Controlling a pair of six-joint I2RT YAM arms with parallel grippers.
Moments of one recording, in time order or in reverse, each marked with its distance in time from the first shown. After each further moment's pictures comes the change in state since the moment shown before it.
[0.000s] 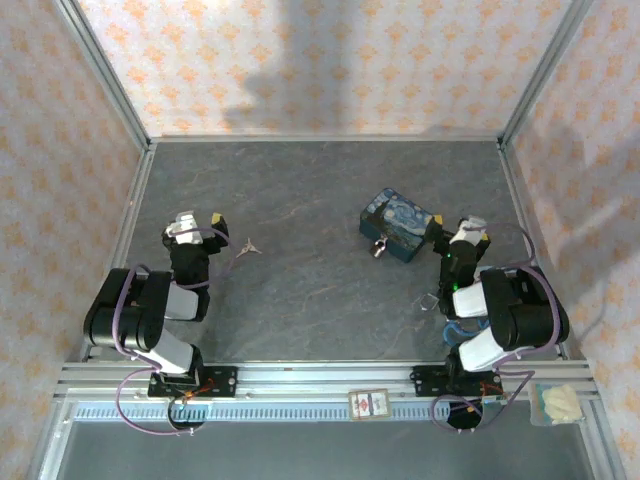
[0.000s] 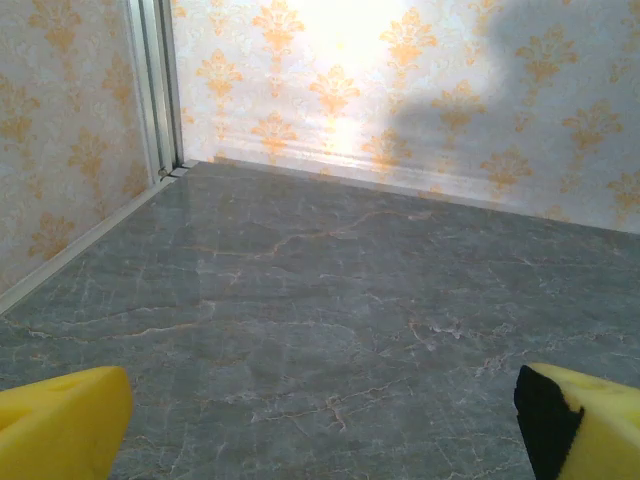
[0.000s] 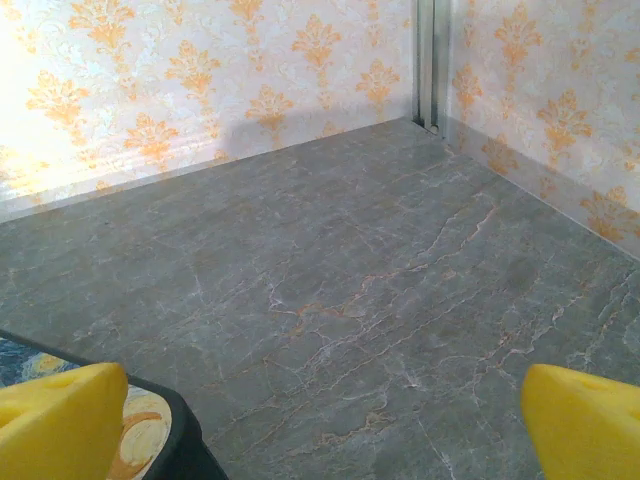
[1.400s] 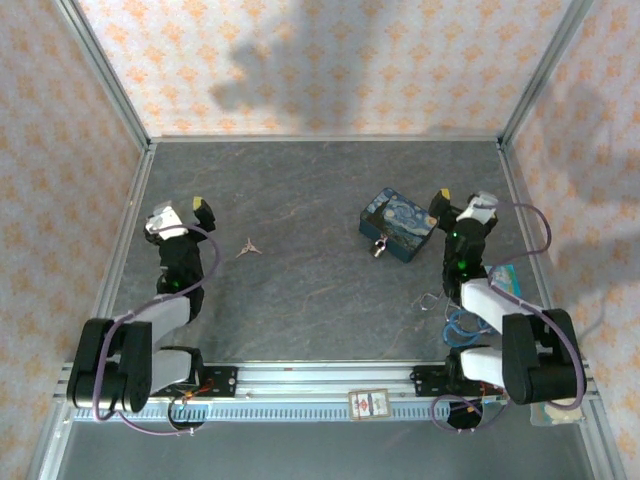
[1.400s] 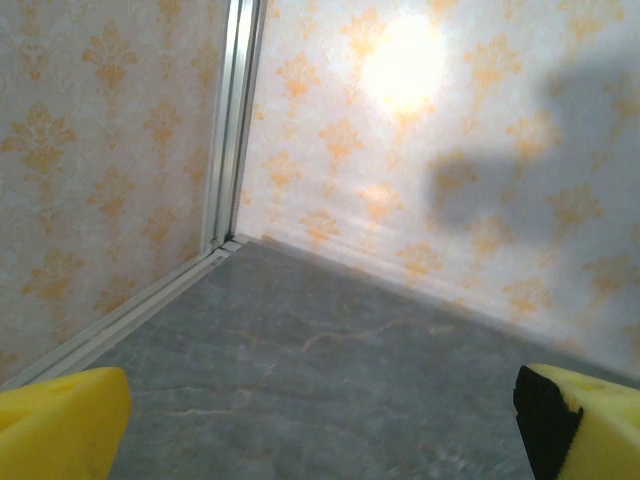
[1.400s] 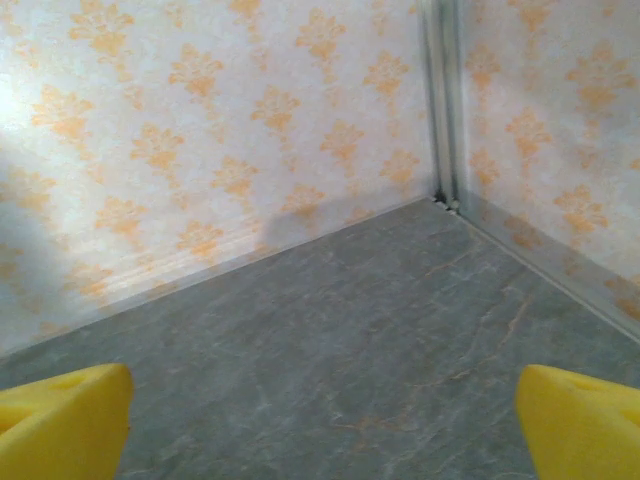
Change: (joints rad) left arm -0.006 -0.354 0.094 -0.338 -0.145 -0.127; right arm 0.047 -0.308 0.222 -0.471 0.027 0.084
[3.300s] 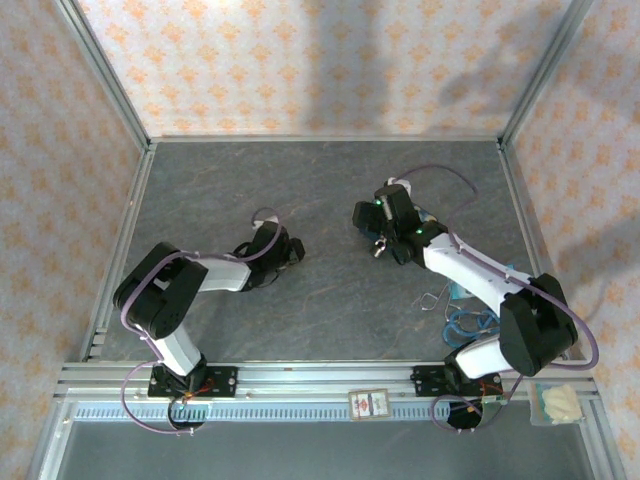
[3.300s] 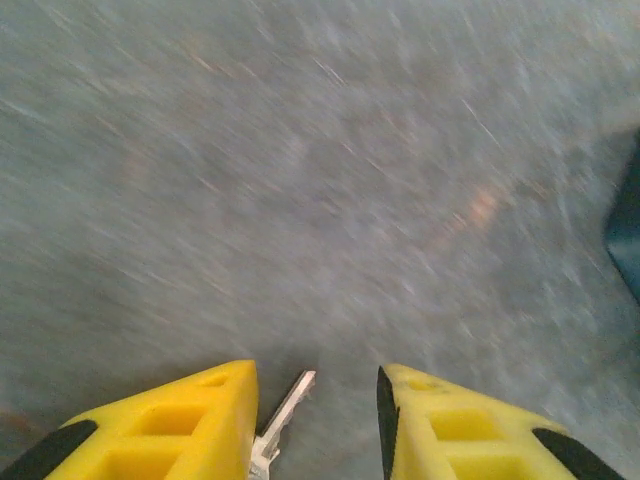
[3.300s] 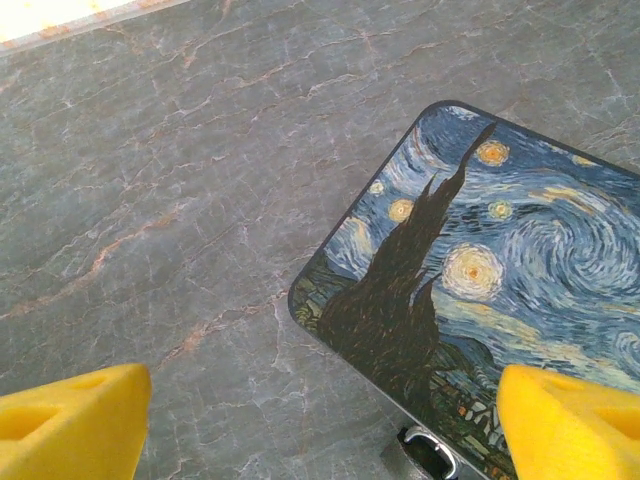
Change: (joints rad) left arm -0.527 0.516 0.364 -0.599 0.396 -0.591; right arm 0.428 0.196 0.522 -0.929 -0.143 0.285
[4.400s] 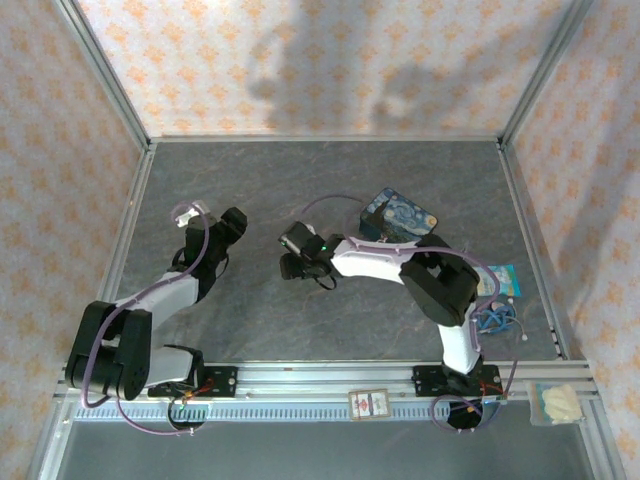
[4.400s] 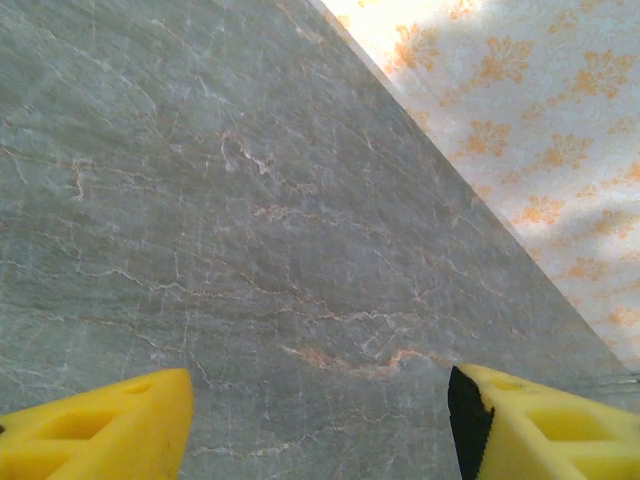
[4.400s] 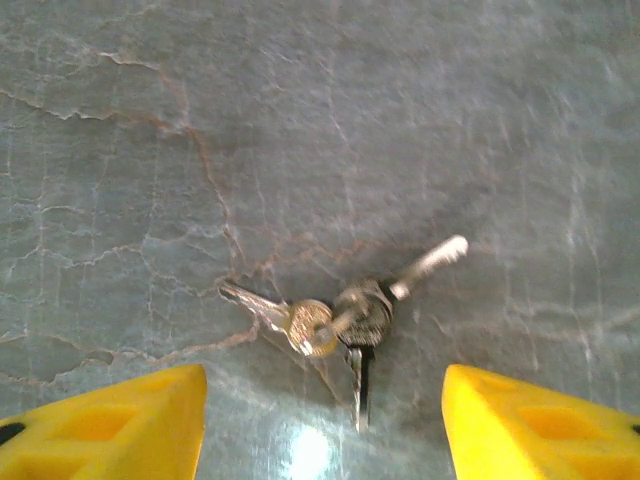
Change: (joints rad) left arm 0.392 -0.406 -0.188 0.072 -0.076 -0.045; right arm 0.408 0.558 0.360 -0.121 -0.137 0.072
